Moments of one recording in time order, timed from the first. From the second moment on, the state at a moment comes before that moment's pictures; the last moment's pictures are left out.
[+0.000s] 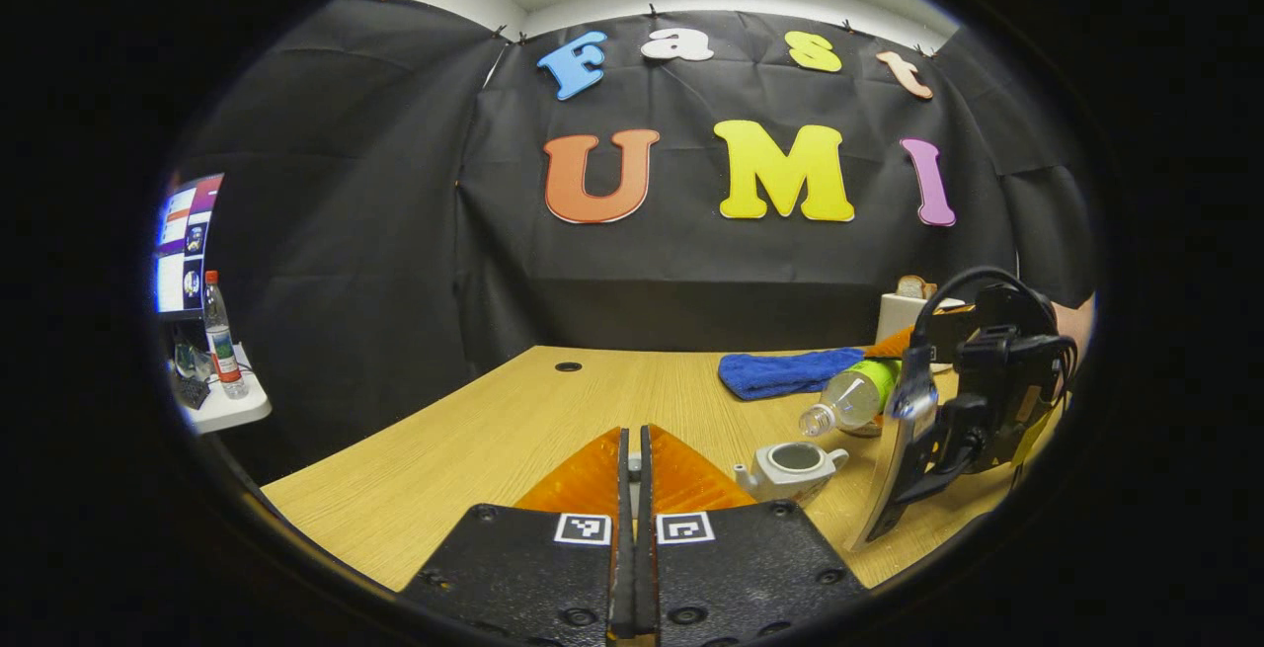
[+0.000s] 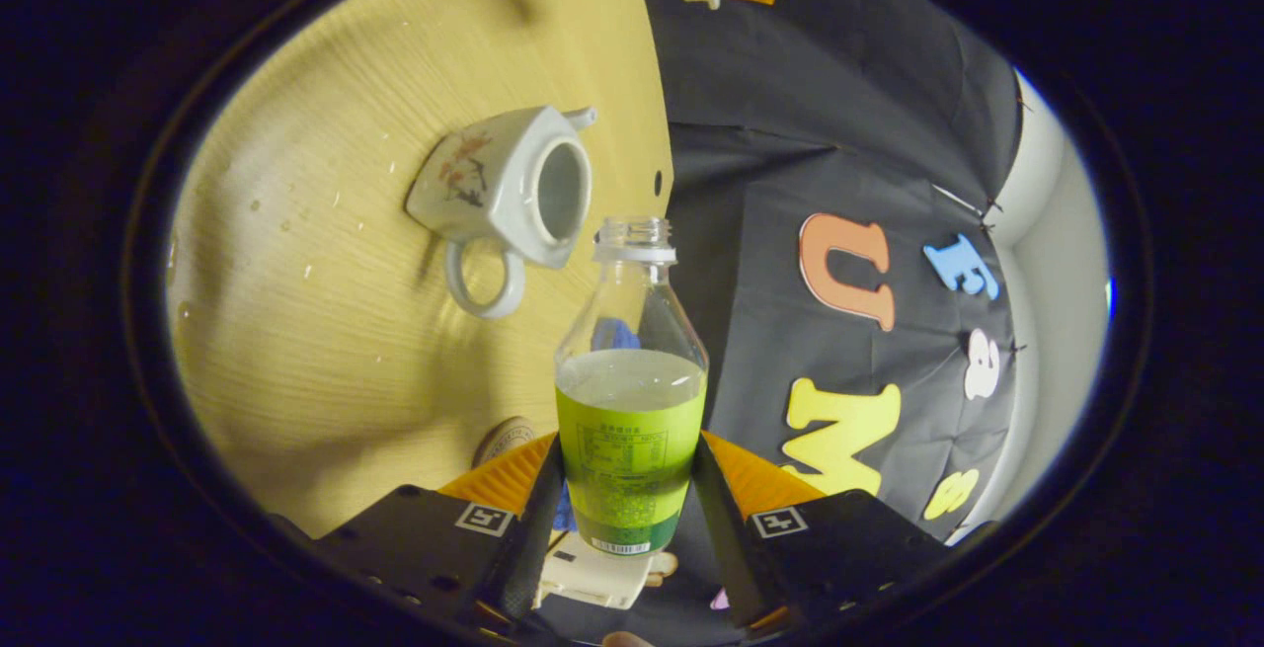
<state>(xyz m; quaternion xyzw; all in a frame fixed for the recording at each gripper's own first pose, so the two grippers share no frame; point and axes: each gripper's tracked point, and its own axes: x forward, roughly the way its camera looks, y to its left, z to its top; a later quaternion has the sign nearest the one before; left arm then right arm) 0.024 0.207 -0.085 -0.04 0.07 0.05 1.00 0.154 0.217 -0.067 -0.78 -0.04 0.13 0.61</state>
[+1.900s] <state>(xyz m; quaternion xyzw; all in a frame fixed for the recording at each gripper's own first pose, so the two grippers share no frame) 0.024 0.202 -0.081 -0.03 0.08 0.04 1.00 0.151 0.239 -0.036 -0.86 -0.11 0.10 0.49</state>
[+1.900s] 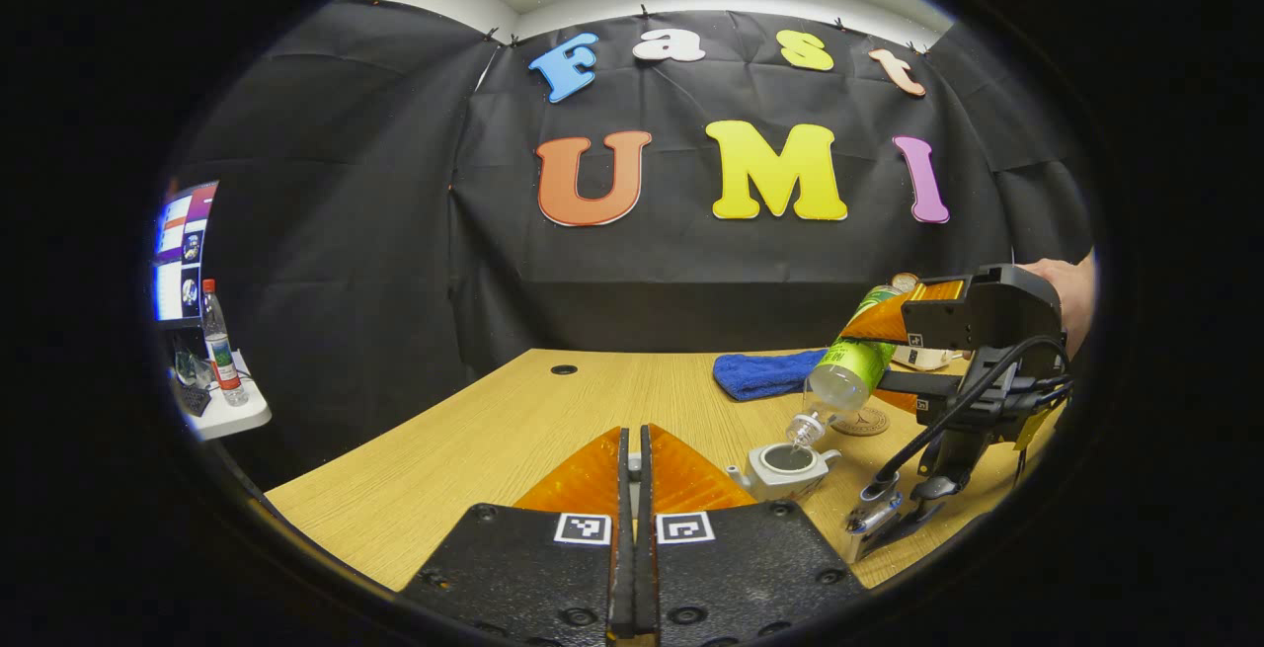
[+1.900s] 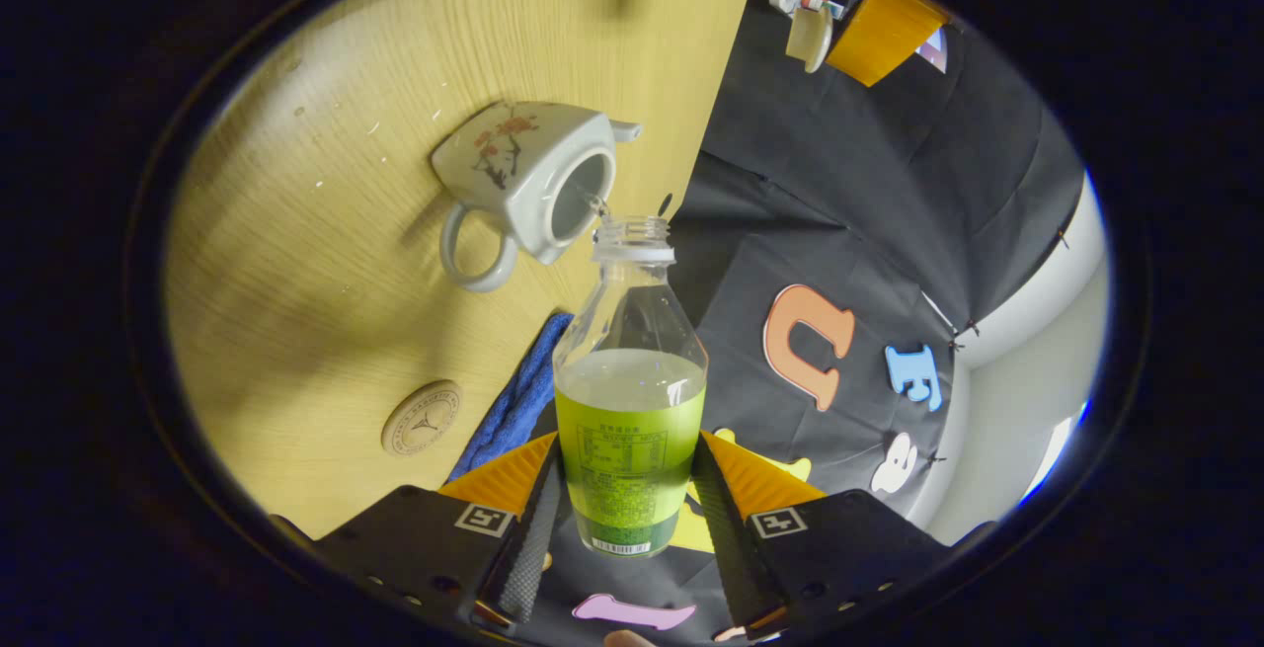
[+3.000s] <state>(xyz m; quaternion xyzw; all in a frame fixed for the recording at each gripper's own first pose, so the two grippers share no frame) 0.020 0.202 -0.069 -0.02 0.06 0.05 1.00 0.143 0.220 -0.059 -0.59 0.04 0.22 0.77</state>
